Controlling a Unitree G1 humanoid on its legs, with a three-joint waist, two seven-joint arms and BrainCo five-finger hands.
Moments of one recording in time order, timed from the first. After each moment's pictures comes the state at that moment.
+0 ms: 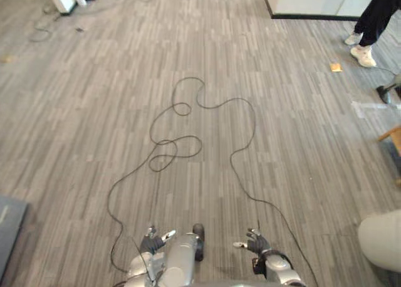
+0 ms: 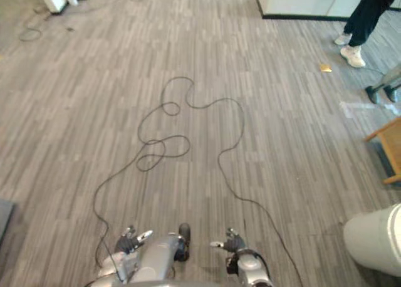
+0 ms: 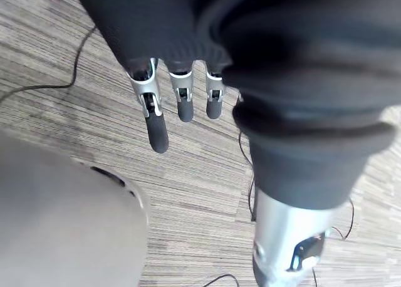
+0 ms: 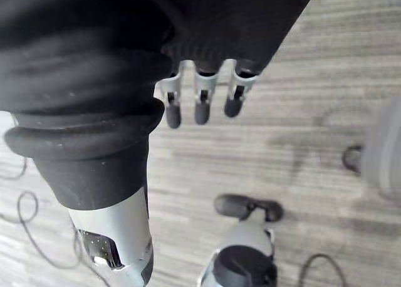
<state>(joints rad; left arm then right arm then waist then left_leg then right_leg) 0.08 0.04 0.16 0.88 -0.14 -0.10 0.04 -0.01 0.01 0.03 1.01 -0.01 -0.06 0.00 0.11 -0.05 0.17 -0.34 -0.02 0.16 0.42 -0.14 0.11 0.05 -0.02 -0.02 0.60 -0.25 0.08</state>
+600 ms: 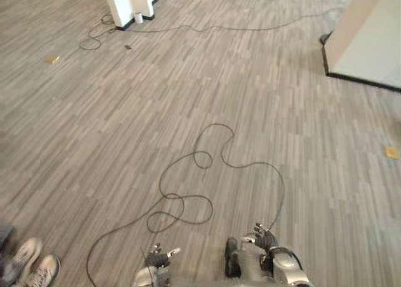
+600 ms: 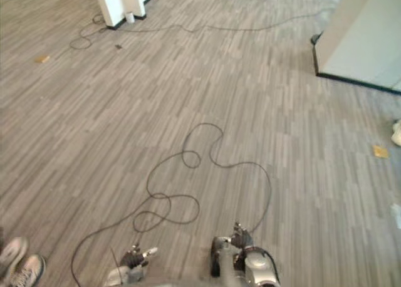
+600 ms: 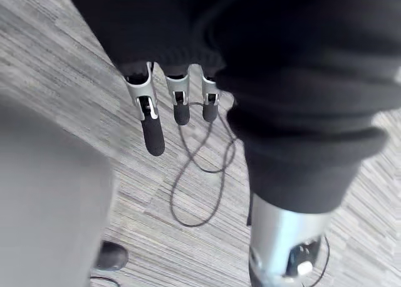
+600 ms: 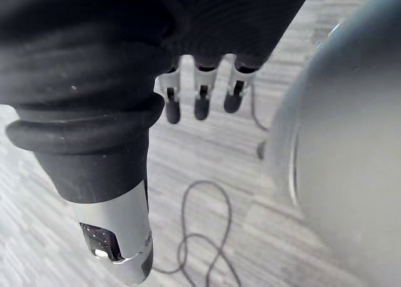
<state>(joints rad) 0.09 -0.03 0.19 0.95 -0.07 -0.06 0.04 0.01 -0.03 0.03 0.92 -0.01 -0.04 0.00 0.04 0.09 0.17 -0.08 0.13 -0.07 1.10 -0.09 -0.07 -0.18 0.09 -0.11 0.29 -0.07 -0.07</state>
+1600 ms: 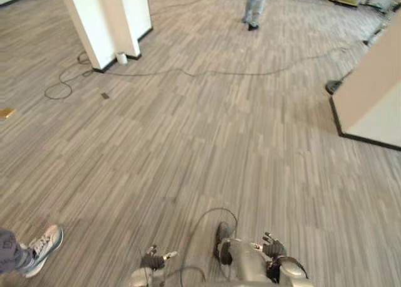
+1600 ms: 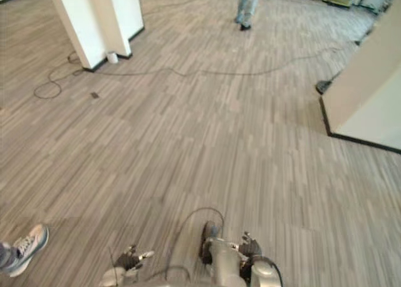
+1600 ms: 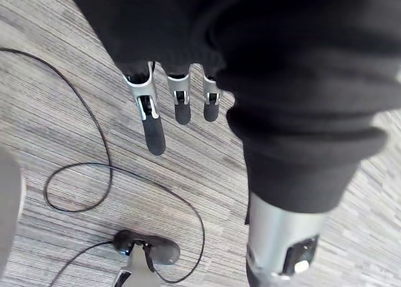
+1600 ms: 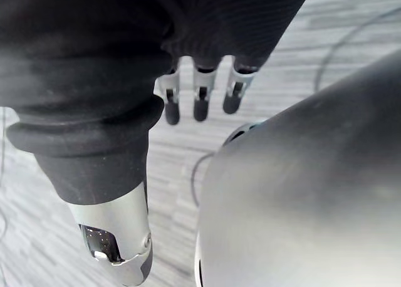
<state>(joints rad) 0.09 0.02 0.12 0.99 -0.05 -0.06 0.04 0.03 -0.04 -0.12 0.95 -0.01 -0.06 0.01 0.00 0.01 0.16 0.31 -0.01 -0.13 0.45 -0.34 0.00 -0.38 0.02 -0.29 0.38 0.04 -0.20</state>
